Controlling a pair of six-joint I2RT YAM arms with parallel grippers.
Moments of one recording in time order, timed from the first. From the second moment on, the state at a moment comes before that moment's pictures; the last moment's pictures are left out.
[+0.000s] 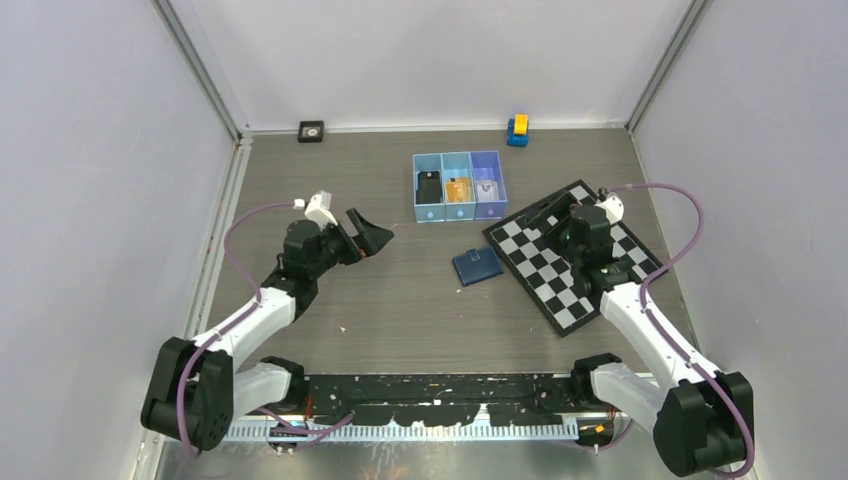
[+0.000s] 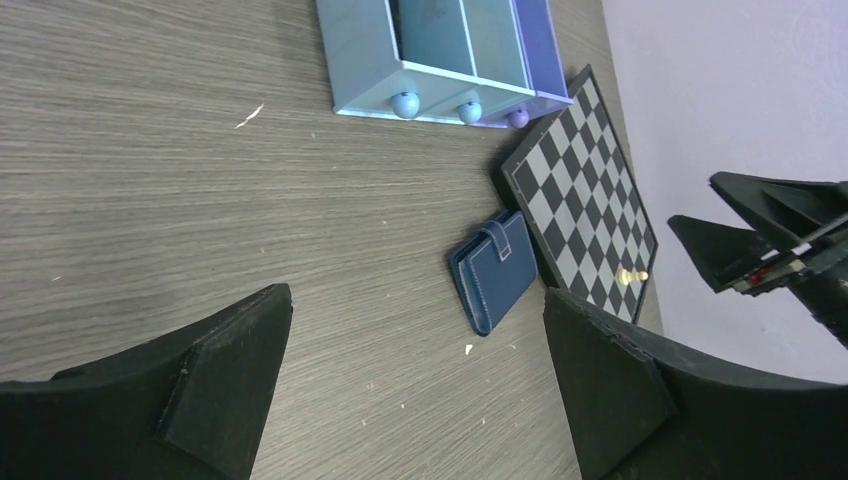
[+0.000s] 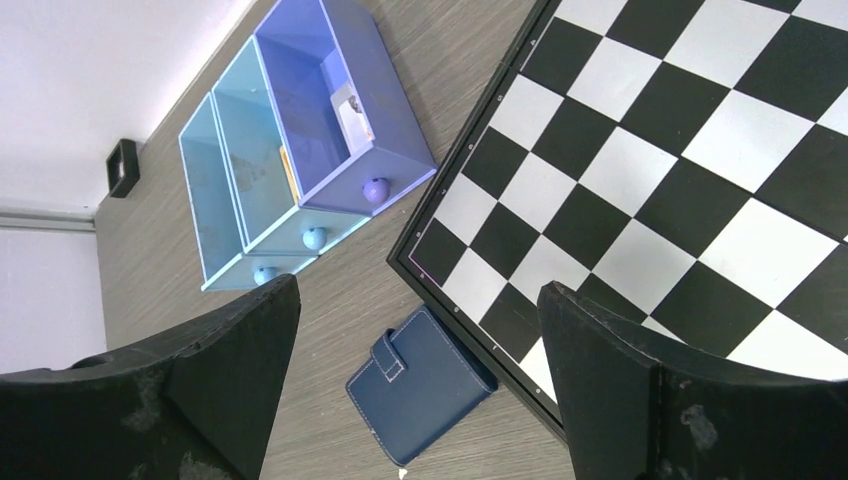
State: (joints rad) left arm -0.31 1.12 0.48 0.32 0.27 -0.74; right arm 0.21 0.98 0.61 -0.09 0.18 0.84
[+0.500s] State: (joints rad) left arm -0.47 1.33 0.63 0.35 0.40 -0.65; right arm 0.21 1.20 0.55 0.13 -0.03 0.80
